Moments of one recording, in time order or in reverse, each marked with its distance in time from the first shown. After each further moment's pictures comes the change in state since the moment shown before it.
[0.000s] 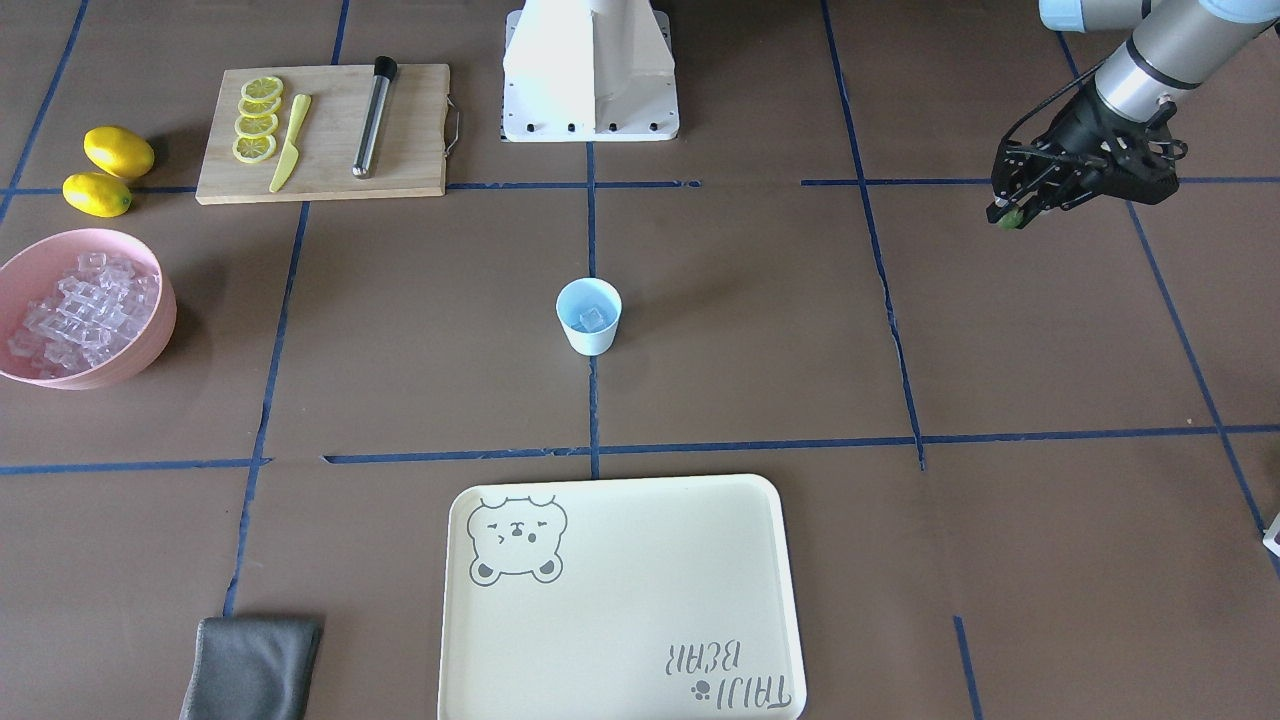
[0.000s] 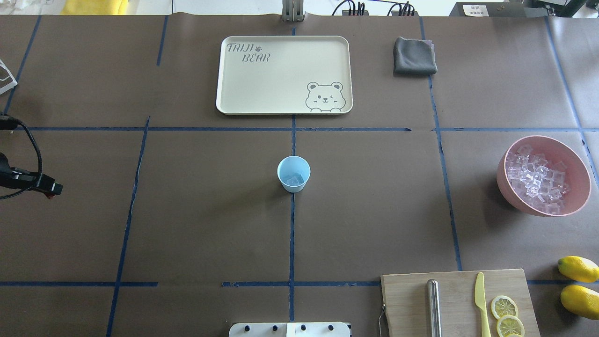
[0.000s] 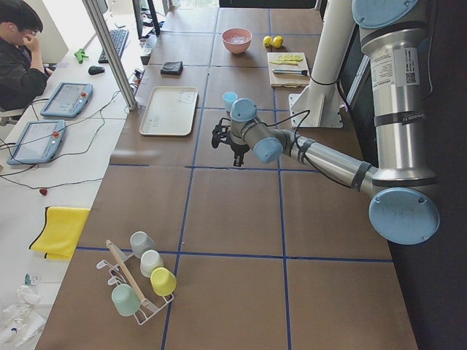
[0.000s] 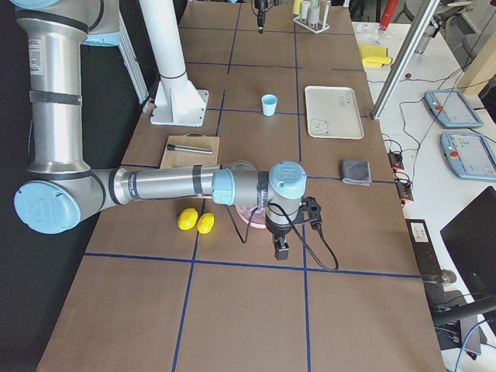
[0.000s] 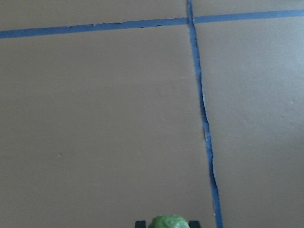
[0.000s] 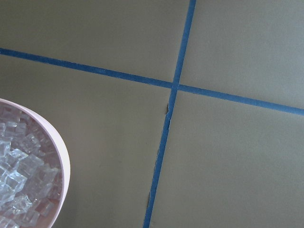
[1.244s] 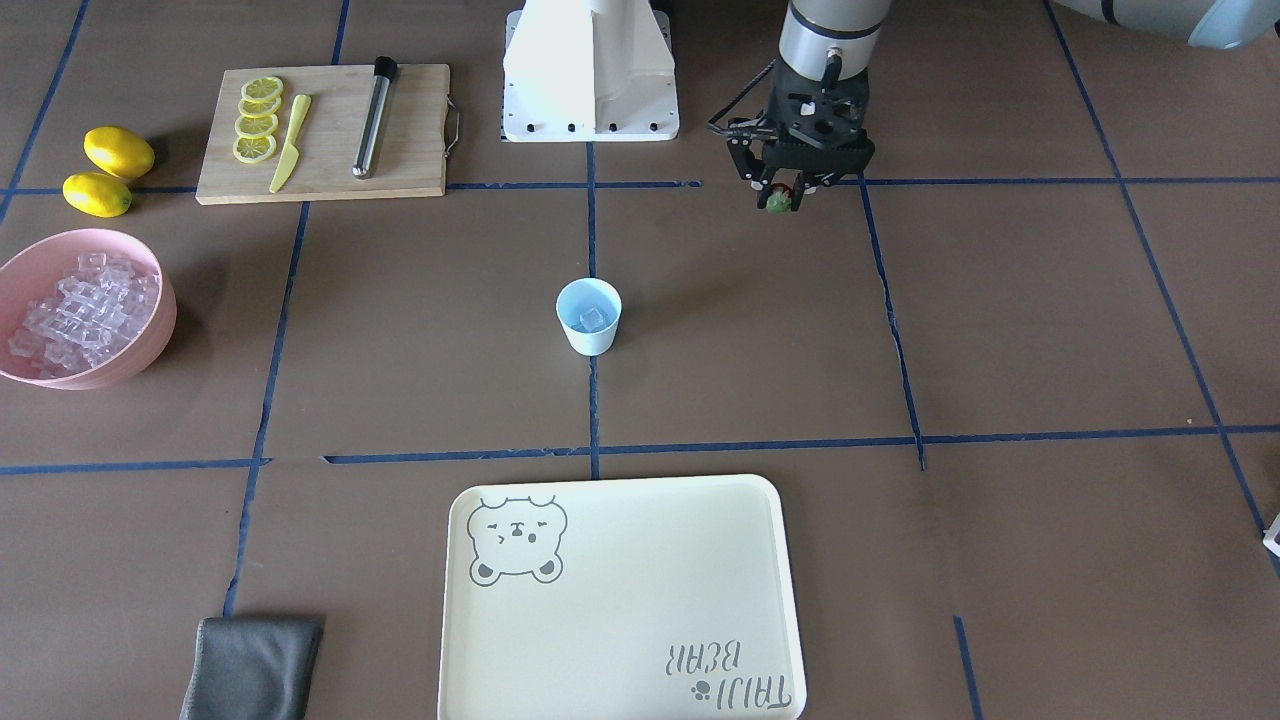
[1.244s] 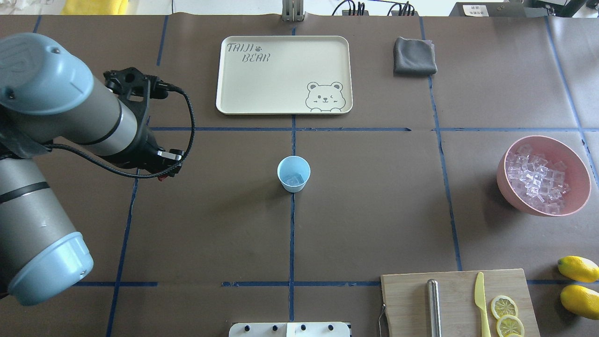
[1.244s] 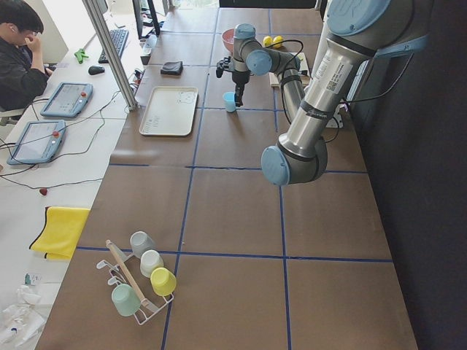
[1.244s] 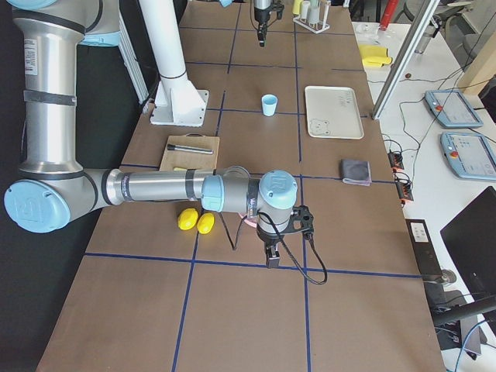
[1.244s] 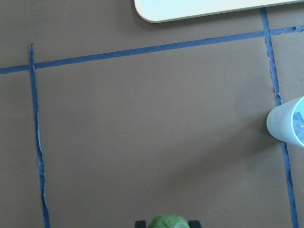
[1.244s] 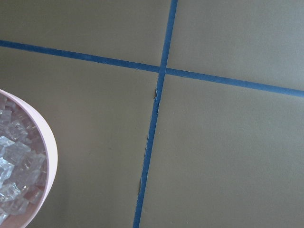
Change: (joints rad) left arm 0.325 -0.731 0.056 0.690 0.322 -0.204; right arm 0.028 -0.039 0.005 0.000 0.001 -0.011
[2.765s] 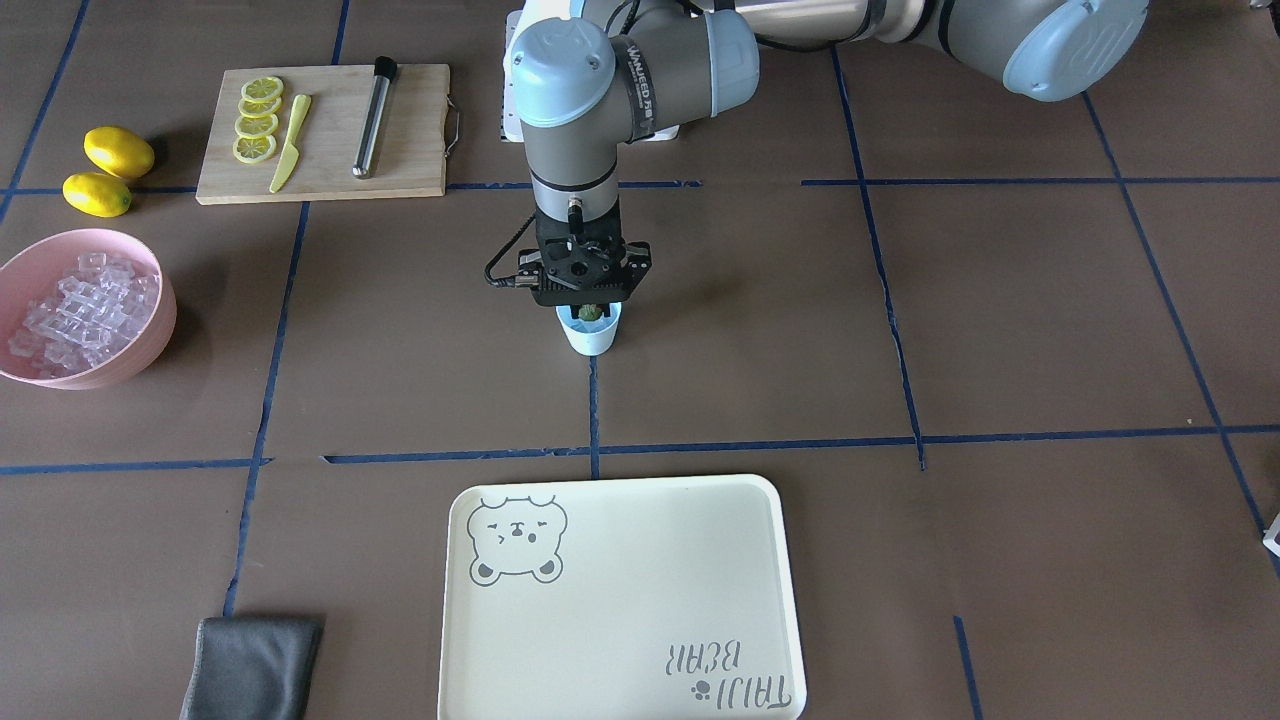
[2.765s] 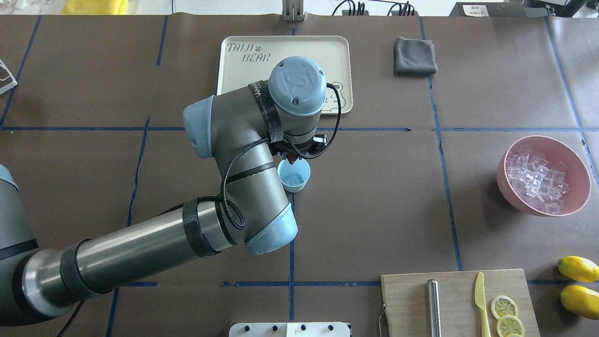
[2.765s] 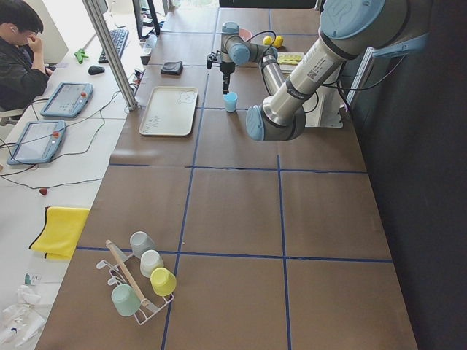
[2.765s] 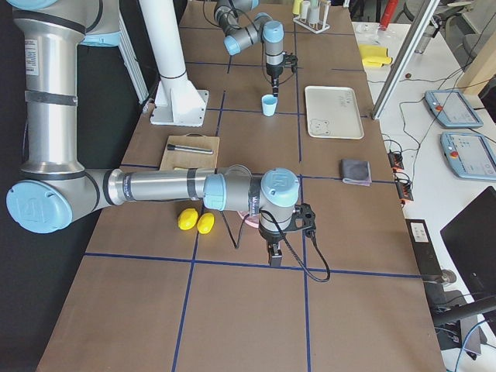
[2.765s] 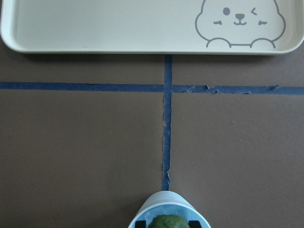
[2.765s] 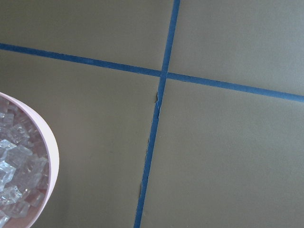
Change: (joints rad) left arm 0.082 -0.386 0.592 -0.220 0.093 -0.204; right arm -0.001 0.008 -0.001 0.001 -0.001 0.000
